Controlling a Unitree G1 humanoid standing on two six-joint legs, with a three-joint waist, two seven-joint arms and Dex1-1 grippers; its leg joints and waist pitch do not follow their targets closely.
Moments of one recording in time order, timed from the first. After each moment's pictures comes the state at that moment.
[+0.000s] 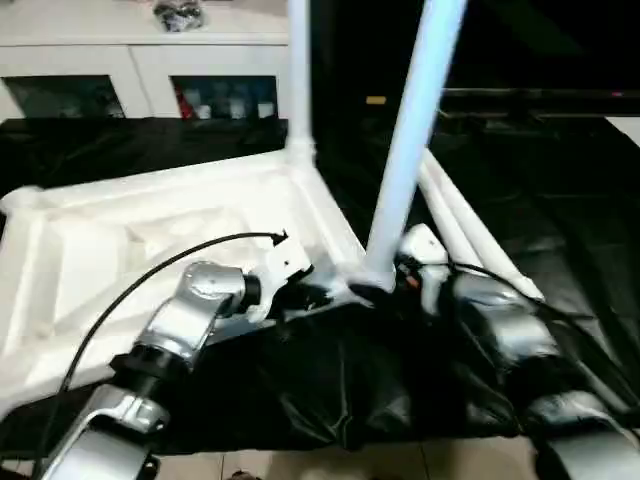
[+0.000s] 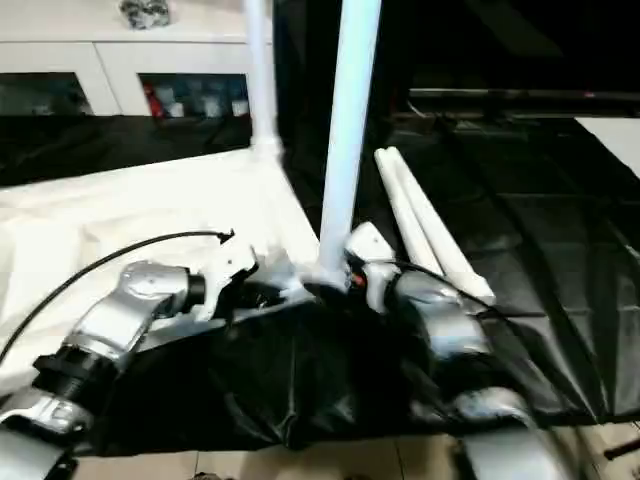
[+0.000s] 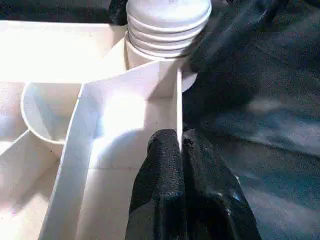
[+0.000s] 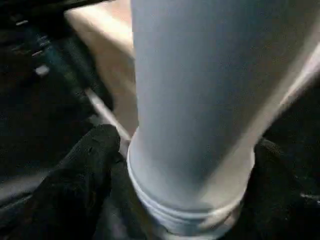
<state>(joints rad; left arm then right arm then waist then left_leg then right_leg) -0.56 0.35 -0.29 0.46 -0.01 0.24 -1.12 -0.52 -0.31 0.14 0.65 0.09 0.01 1.10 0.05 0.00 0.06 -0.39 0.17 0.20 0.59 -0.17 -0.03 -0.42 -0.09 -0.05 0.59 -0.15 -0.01</state>
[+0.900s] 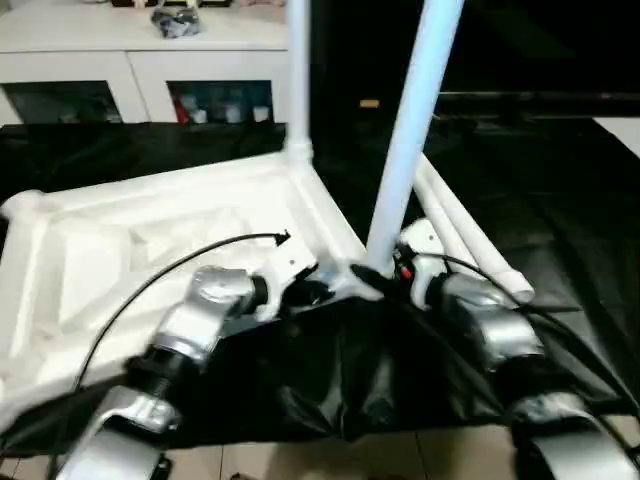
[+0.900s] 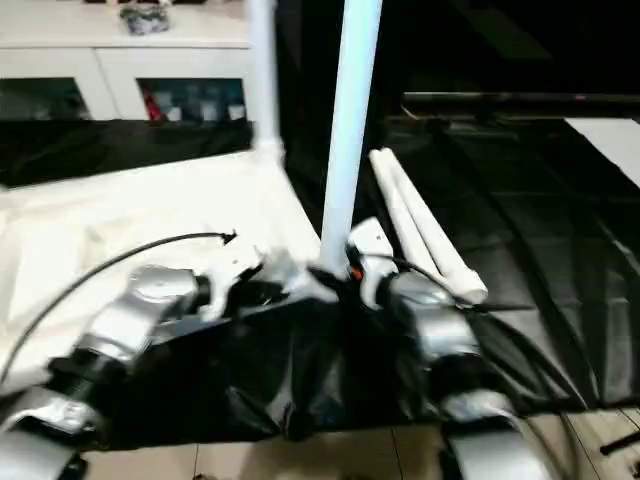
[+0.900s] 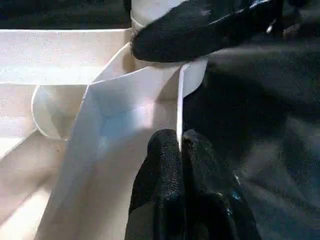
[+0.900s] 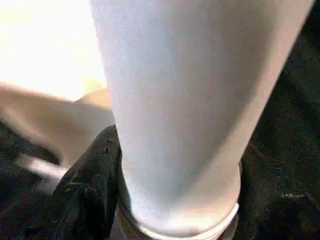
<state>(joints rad) -0.59 0.19 -0.25 0.54 0.06 0.28 -0.80 -0.63 -0.11 0.02 0.82 0.07 0.04 0.54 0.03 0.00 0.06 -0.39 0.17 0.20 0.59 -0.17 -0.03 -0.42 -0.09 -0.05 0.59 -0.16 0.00</state>
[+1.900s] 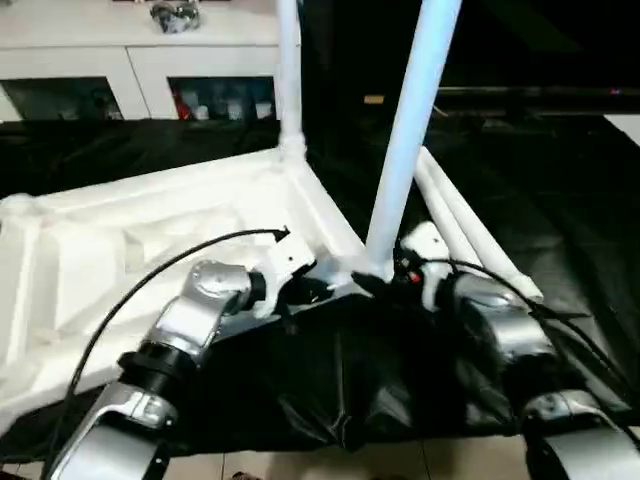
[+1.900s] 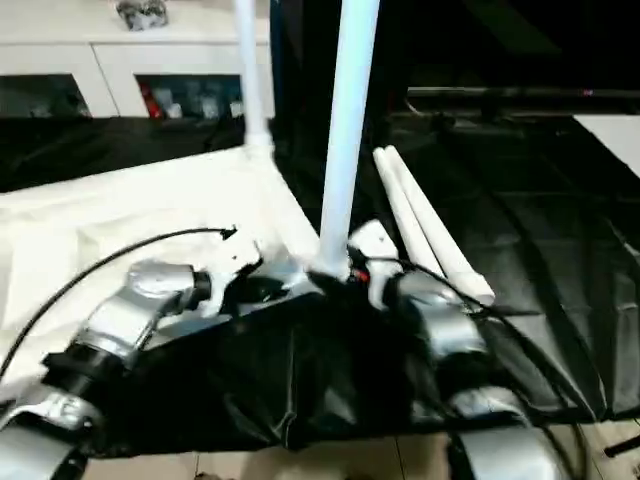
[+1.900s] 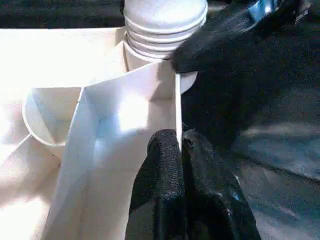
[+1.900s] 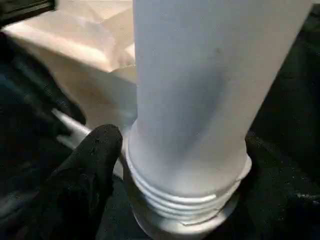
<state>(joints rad) -0.57 0.29 -0.26 0.50 0.02 0.24 -1.02 -0.56 -0.26 0.09 0.75 0.07 -0.05 0.94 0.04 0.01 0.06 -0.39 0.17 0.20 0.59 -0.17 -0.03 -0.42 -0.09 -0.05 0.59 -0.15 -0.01</state>
